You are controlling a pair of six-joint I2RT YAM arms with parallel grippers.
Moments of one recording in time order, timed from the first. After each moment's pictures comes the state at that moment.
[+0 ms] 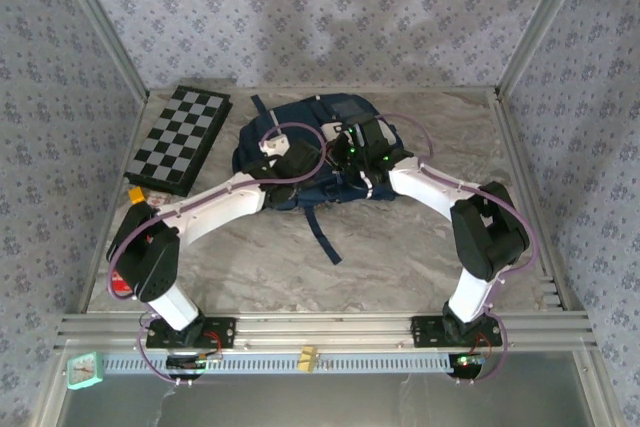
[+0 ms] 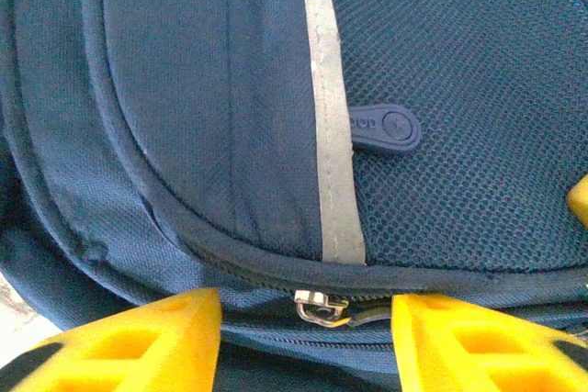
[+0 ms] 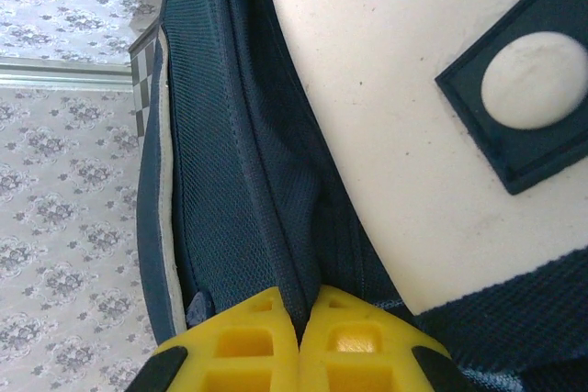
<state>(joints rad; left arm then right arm) -0.79 1.63 1.22 -0.54 -0.46 -1.02 0.56 1.74 1.21 -0.07 -0.22 1.17</state>
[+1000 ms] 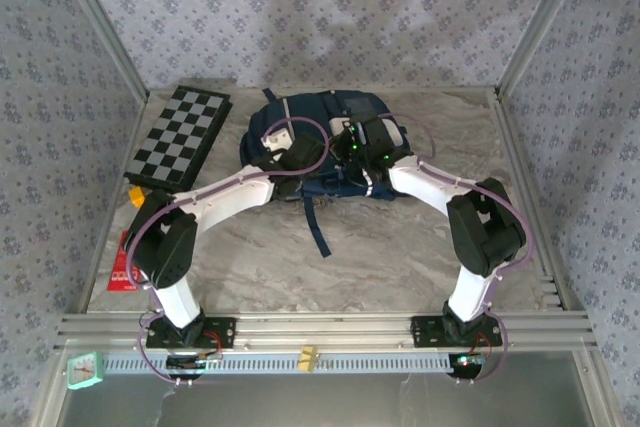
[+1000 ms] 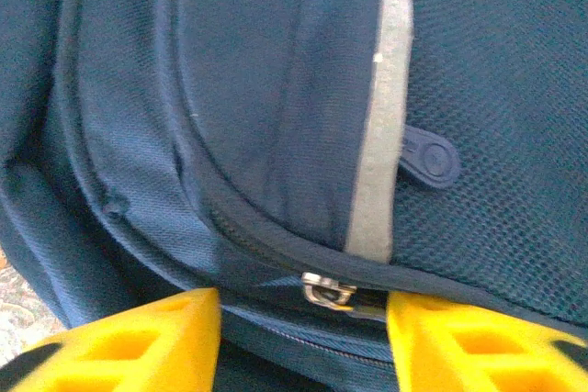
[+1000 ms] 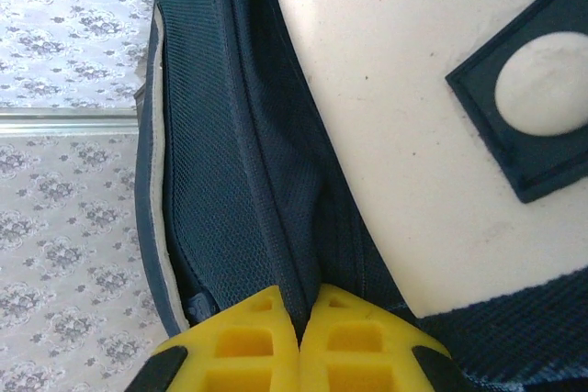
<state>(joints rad) -0.76 1.74 1.28 -0.45 -0.49 -1.06 0.55 1.77 1.21 -0.01 -0.18 1.22</state>
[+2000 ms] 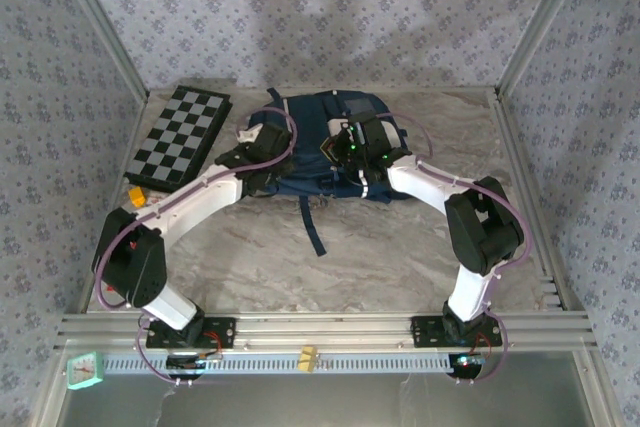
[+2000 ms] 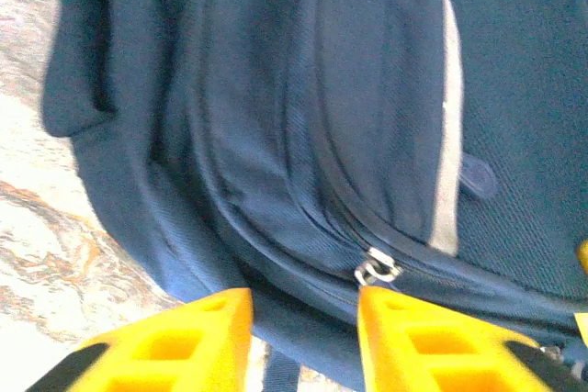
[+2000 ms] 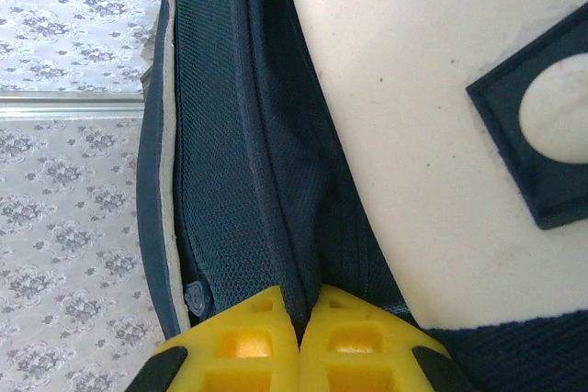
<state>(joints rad) -0.64 1.57 1.21 -0.53 -0.29 -0.97 0.55 1.78 1.22 0.00 -0.22 1.22</state>
